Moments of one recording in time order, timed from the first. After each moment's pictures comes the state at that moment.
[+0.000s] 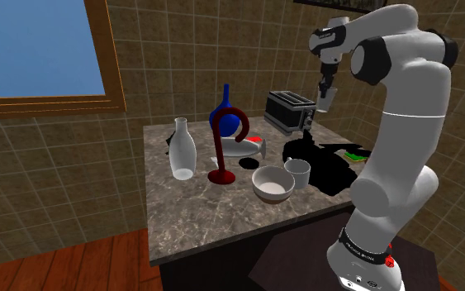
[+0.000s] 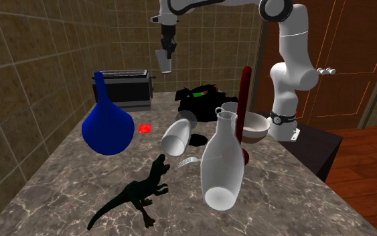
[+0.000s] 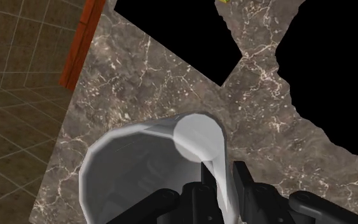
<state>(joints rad) -0.51 0.23 -0.53 -1.50 -0.02 1.81 -0.92</state>
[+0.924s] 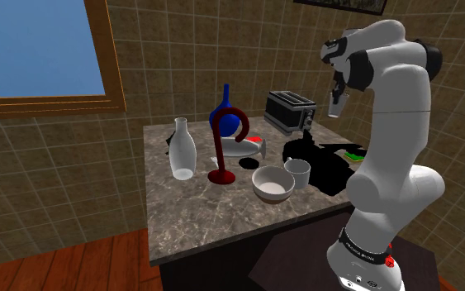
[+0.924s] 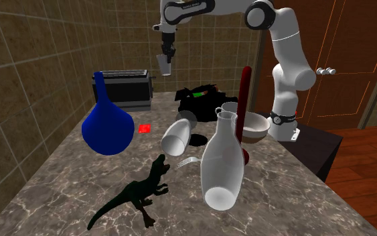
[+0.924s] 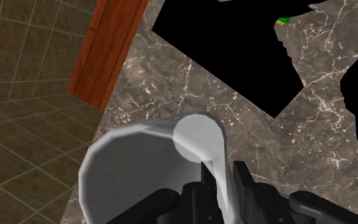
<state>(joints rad) -0.67 0.39 -0.56 -1.39 0.10 1.86 -1.11</state>
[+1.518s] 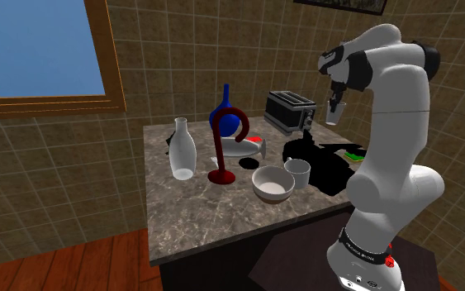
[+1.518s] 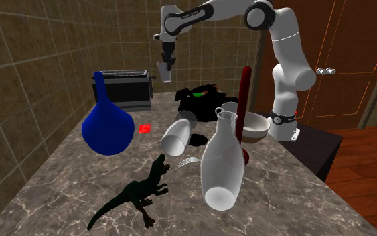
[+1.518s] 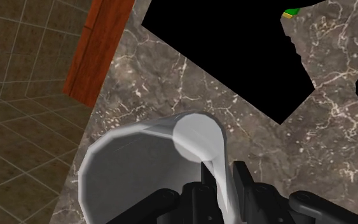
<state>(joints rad) -0.66 0.40 -0.55 -1.50 0.10 1.98 -1.10</state>
